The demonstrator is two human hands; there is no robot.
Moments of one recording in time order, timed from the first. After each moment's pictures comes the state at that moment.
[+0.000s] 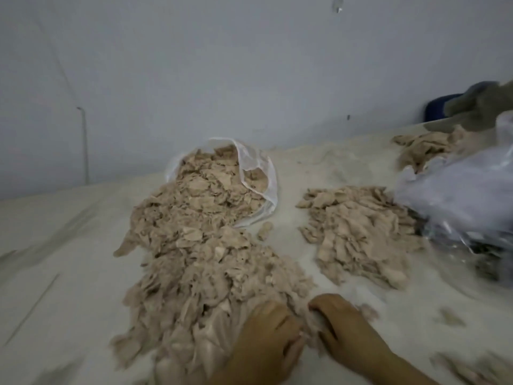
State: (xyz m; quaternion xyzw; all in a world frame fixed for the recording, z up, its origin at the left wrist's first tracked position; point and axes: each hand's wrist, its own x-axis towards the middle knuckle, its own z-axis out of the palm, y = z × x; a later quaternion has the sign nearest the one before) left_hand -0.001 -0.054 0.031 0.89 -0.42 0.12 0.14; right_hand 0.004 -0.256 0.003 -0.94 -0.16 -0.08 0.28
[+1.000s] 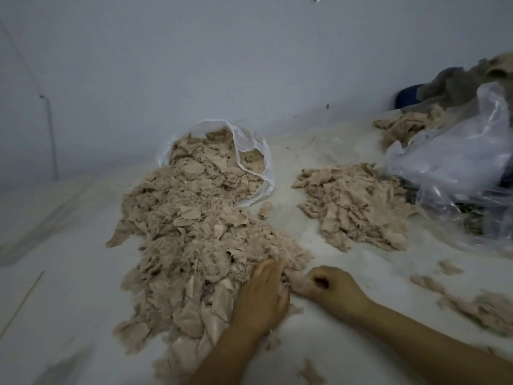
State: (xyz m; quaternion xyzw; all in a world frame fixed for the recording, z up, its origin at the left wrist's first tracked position) left_hand 0.049 -0.021 -0.002 0.94 -0.29 0.09 0.16; right_hand -0.004 -0.197 0.025 -0.90 0.01 -0.03 0.44
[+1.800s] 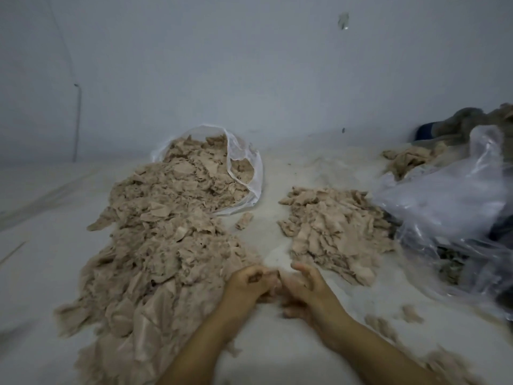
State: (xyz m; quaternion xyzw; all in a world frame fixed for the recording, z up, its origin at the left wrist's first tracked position) left_hand 0.031 -0.105 0.034 0.70 -0.09 -0.07 0.71; right_hand 0.005 -0.261 0.024 -0.60 0.04 0.08 0.79
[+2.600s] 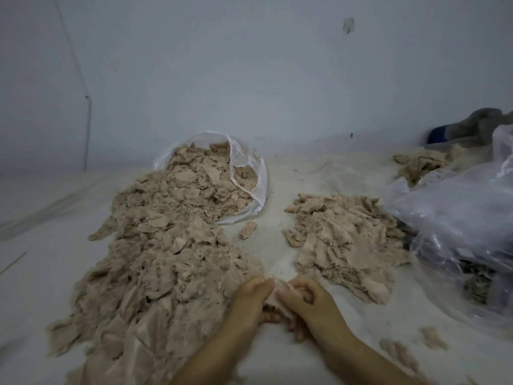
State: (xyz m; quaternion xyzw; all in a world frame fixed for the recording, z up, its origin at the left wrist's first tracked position) left_hand 0.040 -0.125 0.034 0.66 0.01 -0.09 0.75; right_hand 0.020 -0.256 0.021 -0.70 0.03 0.00 0.71
